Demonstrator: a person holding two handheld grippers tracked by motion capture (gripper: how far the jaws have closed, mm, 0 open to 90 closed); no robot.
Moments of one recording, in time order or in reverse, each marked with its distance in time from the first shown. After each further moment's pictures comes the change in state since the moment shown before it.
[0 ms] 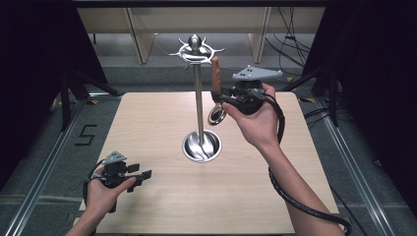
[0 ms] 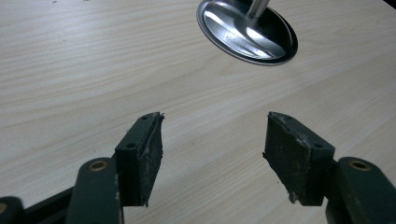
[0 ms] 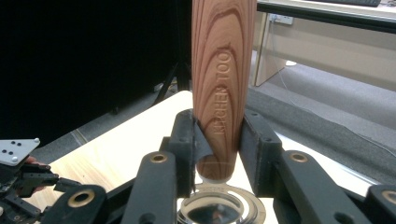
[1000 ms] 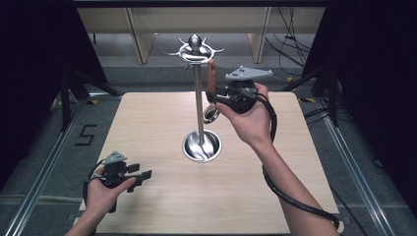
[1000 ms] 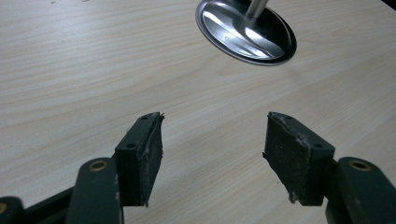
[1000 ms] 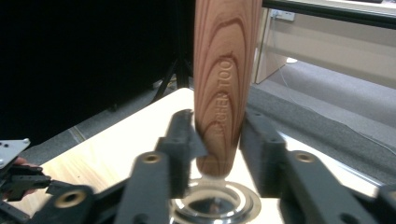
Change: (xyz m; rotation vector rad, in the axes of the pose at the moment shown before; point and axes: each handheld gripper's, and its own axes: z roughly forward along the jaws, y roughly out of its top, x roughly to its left) left arm 0.000 0.000 0.000 -0.001 -0.003 0.001; right arm 0.001 -0.002 0.018 0.005 0.003 -0.012
